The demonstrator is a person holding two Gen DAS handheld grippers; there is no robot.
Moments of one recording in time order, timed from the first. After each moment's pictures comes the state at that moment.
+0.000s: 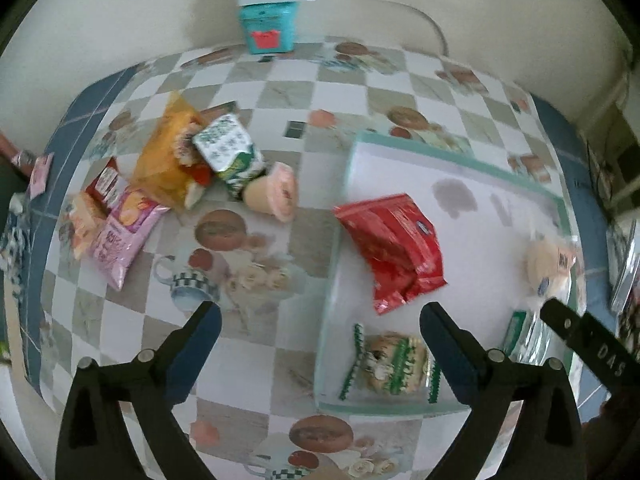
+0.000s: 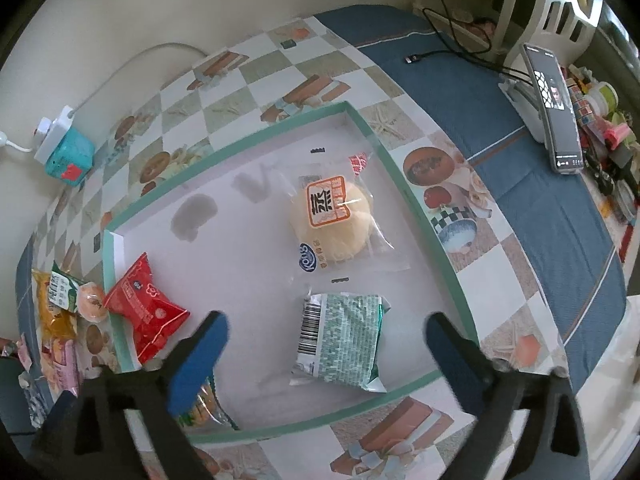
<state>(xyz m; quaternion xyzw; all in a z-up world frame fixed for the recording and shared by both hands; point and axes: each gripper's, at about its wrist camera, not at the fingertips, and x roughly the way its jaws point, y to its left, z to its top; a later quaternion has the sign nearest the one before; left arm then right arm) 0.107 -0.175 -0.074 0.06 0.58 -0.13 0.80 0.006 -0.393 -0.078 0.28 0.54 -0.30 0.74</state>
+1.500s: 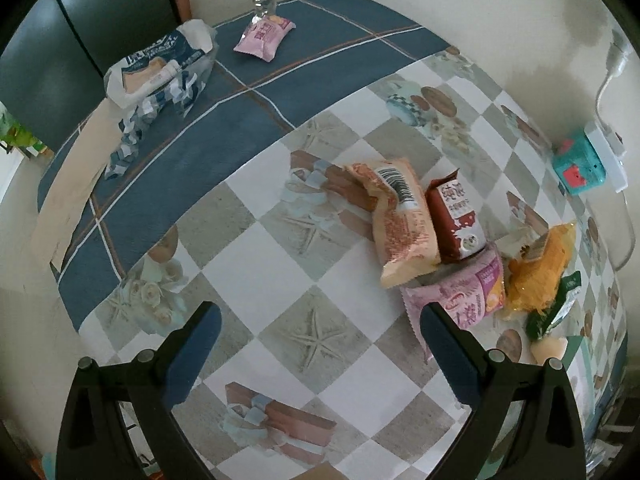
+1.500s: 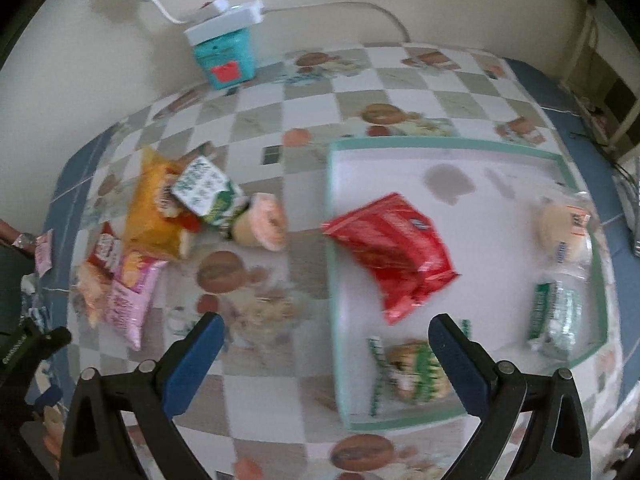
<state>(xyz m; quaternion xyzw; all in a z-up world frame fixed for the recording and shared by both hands) 0.176 0.099 -0.104 -0.17 0.60 0.13 0.77 0.110 -0.196 -0.078 0.18 0.55 -0.17 0.80</state>
